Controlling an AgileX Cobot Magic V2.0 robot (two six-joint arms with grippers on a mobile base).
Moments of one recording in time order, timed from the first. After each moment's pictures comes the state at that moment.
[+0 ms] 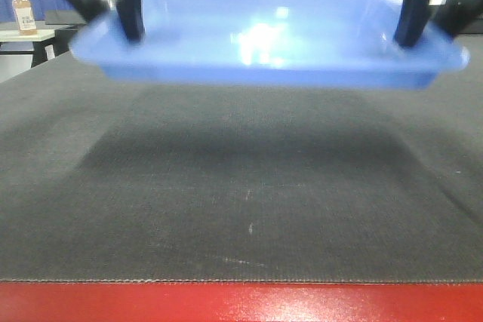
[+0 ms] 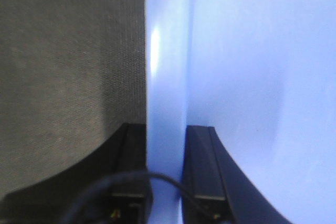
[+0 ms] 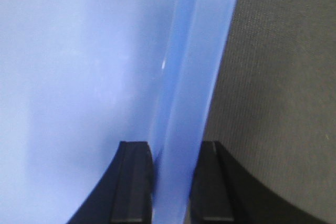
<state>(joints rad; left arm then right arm) -0.46 1.86 -1.86 0.02 1.23 -0.34 0.21 1.57 -1.39 0.10 0.95 0.10</state>
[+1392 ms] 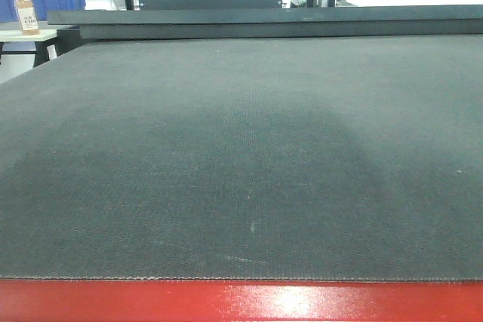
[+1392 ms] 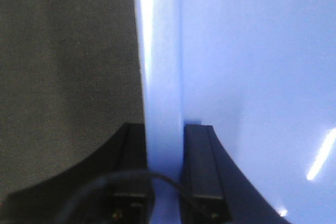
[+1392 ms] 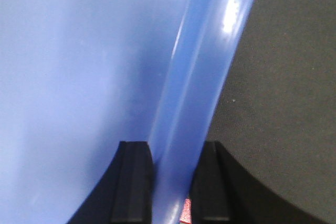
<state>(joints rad) -0.46 1.29 -1.46 -0.08 1.25 -0.27 0.61 1.23 -1.39 -0.16 1.24 0.41</state>
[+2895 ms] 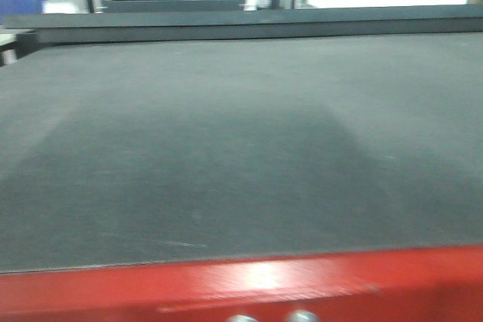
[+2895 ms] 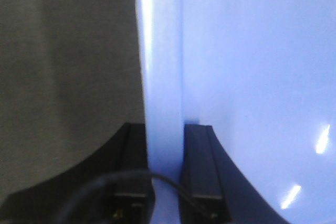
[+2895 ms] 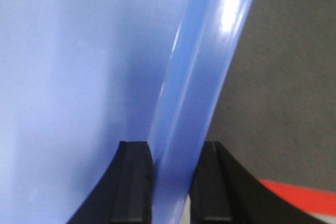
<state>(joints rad) -0.46 1.29 -1.46 -0.10 1.25 -0.27 0.61 1.23 -1.39 -0.17 1.25 0.41</state>
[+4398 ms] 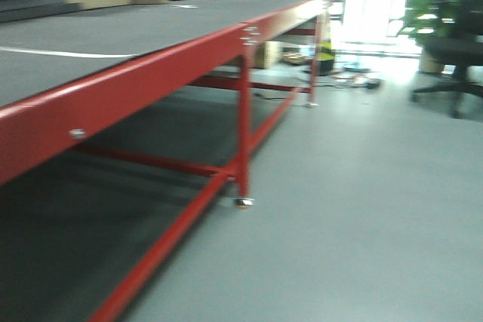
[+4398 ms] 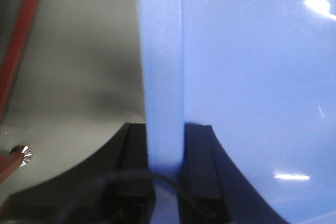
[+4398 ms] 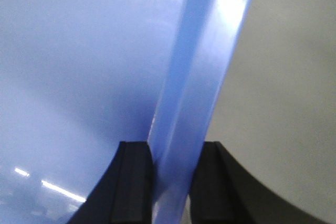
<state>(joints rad) -0.46 1.29 -1.46 -0.12 1.25 -0.27 0.61 1.23 -1.39 -0.18 1.25 0.41</state>
